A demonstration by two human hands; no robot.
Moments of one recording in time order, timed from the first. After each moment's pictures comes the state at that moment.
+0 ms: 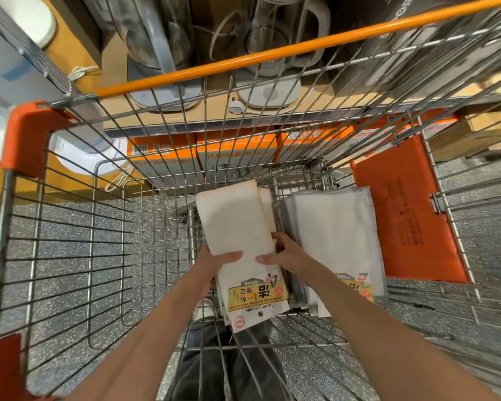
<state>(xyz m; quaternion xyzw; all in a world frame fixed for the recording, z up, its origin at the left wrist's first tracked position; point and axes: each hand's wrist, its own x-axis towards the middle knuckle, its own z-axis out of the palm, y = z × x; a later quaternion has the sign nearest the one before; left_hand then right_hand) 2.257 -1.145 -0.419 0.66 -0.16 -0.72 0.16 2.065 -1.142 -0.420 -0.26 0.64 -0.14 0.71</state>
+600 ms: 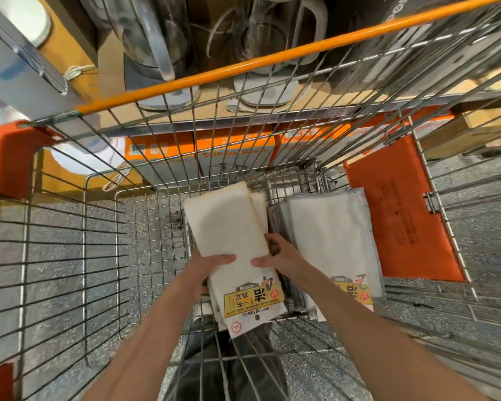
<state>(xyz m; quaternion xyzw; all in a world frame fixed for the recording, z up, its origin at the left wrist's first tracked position) 2.268 -1.139 -0.415 0.65 -0.13 -0.73 0.17 2.075 -1.132 -0.419 -0.27 0.64 -0.17 0.70</state>
